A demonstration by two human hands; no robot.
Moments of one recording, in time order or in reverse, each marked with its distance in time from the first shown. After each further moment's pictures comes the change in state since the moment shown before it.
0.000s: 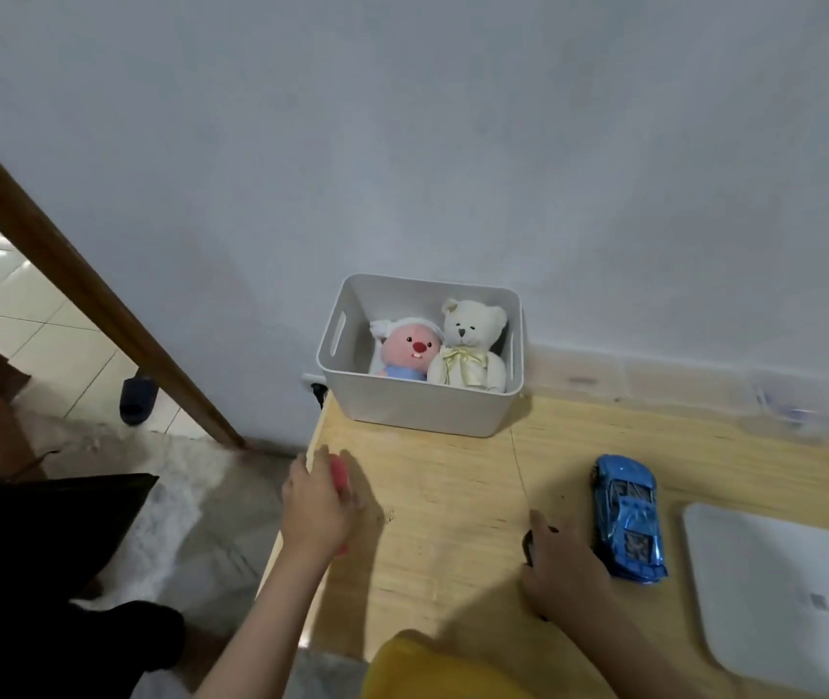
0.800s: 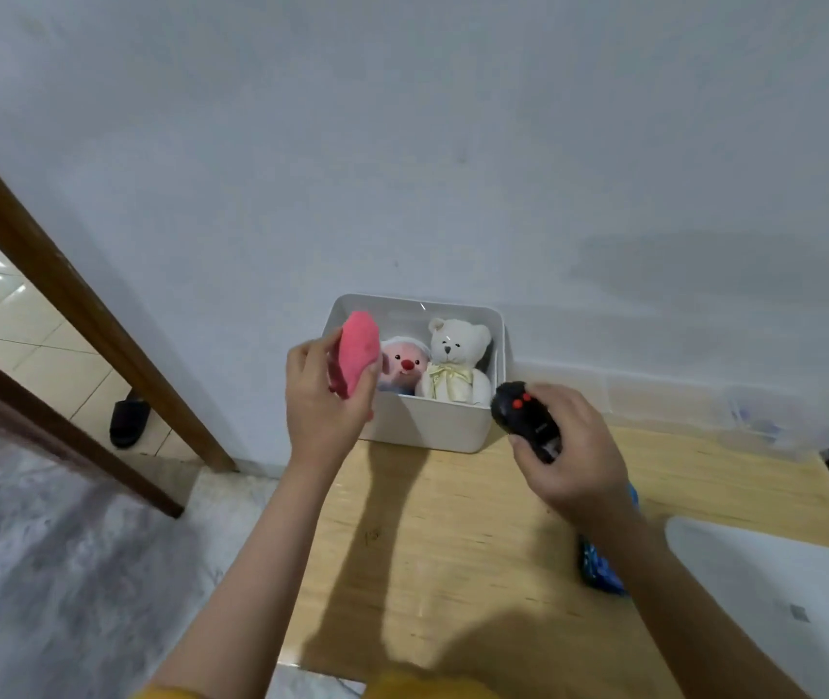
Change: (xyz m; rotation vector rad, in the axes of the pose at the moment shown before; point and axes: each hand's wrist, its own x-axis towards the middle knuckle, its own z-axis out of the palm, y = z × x) left_hand 0.029 0.101 -0.056 -0.489 0.513 0.549; right_hand 0.001 -0.015 -0.126 0.489 0.704 -0.499
